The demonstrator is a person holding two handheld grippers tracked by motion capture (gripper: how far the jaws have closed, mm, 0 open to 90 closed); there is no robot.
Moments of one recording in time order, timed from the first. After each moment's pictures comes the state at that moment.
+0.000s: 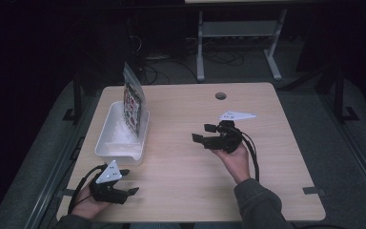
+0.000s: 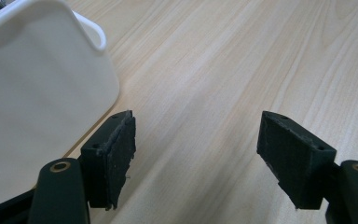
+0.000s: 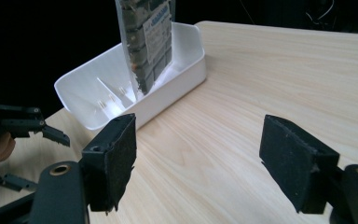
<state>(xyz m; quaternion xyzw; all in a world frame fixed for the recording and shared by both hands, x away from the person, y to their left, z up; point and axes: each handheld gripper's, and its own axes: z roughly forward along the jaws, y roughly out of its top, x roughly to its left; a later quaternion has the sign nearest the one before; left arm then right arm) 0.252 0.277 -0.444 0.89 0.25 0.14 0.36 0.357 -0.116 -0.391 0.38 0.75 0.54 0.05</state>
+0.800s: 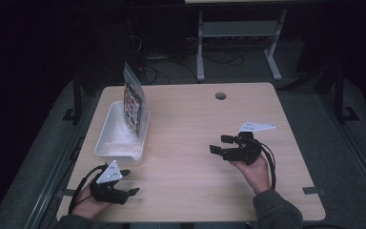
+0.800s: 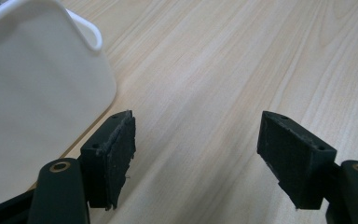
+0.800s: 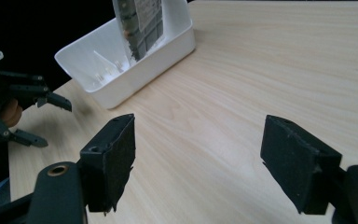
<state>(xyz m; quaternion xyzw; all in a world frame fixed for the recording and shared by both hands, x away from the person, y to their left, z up) 0.252 0.276 -0.444 0.89 0.25 0.14 0.36 0.330 -0.164 -0.406 0.39 0.76 0.53 0.04</state>
